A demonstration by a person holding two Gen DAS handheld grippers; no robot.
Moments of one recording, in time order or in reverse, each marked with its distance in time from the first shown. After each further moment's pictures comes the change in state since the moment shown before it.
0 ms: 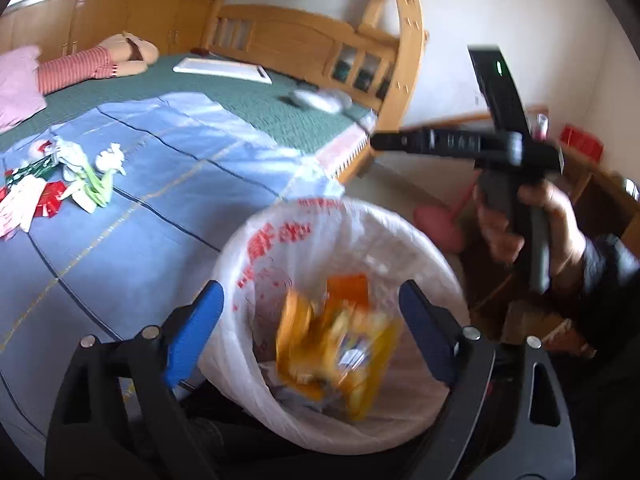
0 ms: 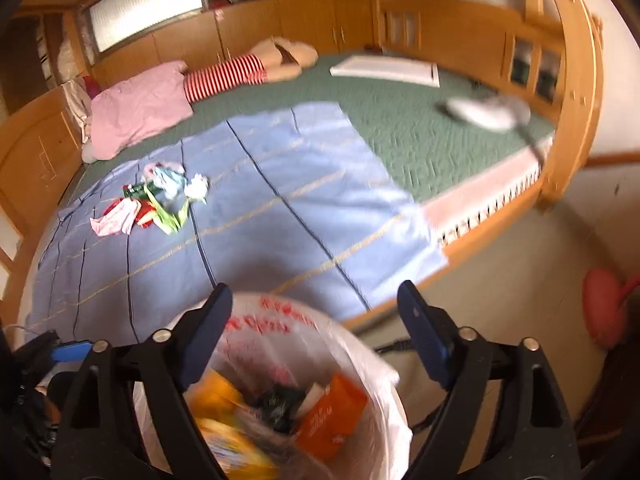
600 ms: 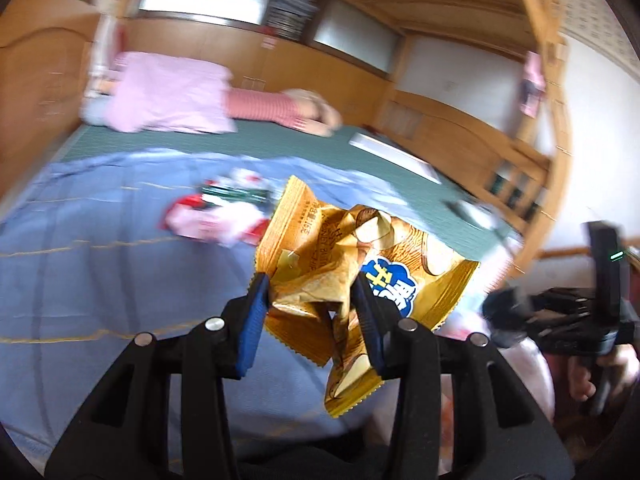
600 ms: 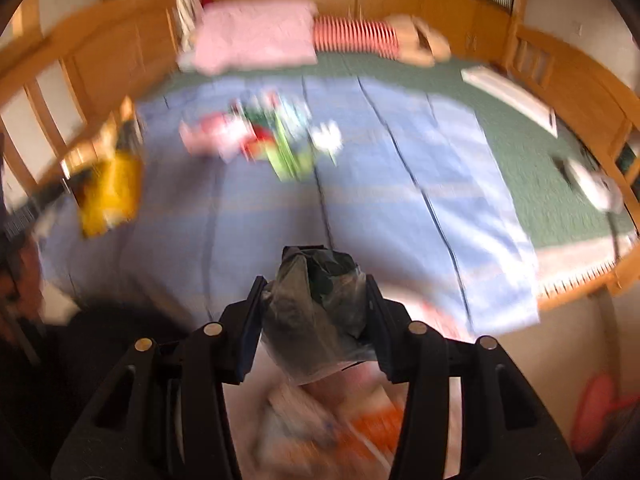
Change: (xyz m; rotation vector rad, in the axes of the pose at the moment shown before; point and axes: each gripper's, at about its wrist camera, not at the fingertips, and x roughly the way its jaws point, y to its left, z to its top) left arm -0.103 0.096 0.003 -0.269 -0.279 0.448; right arm 0.039 0.116 -0.018 -0.369 0.194 0.183
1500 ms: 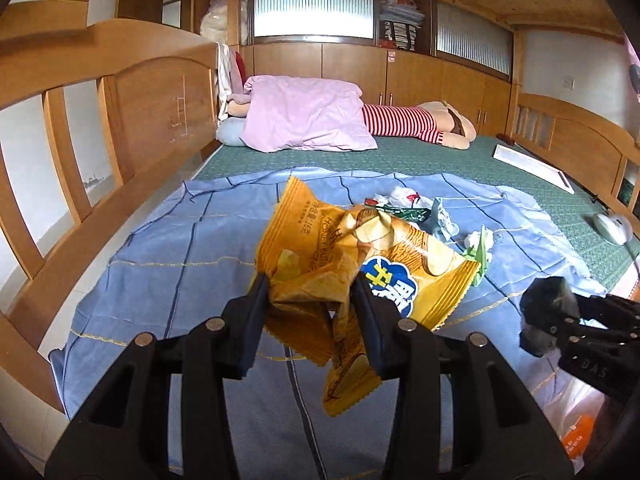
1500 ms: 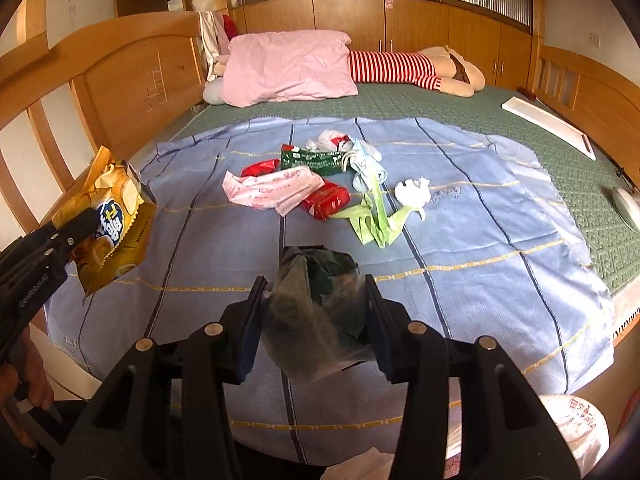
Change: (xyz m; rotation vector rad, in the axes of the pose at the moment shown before) left arm -0.001 0.042 0.009 -0.026 -0.078 0.602; right arm 0.080 0.102 0.072 0.022 -0.204 0.097
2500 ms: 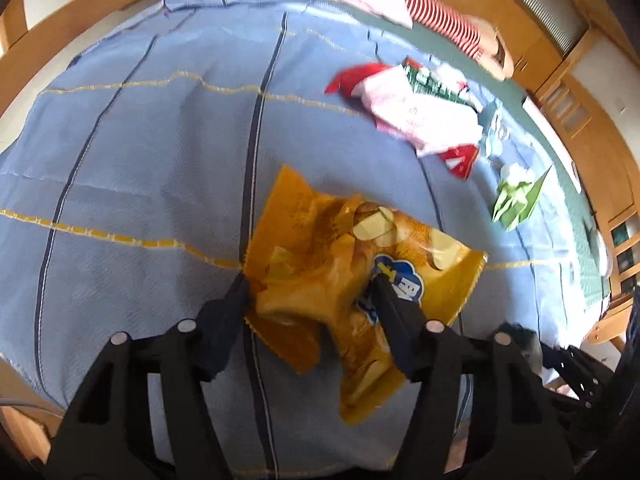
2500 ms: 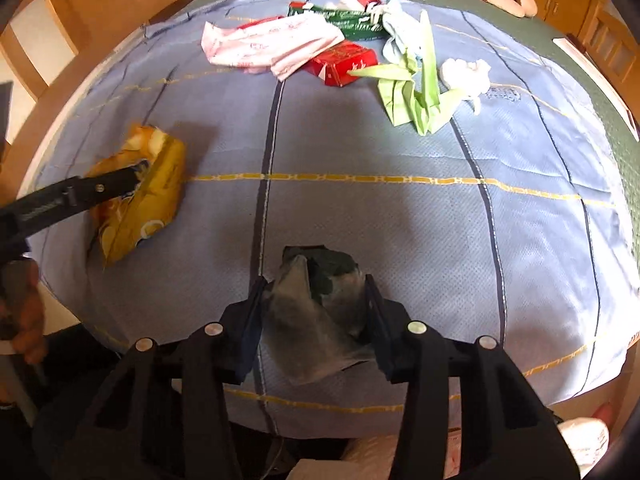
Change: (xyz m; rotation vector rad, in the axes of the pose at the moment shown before) left arm 0.136 0.019 -0.052 -0.267 0.513 -0.118; right arm 0.091 -0.009 -0.028 -0.088 0.405 0.041
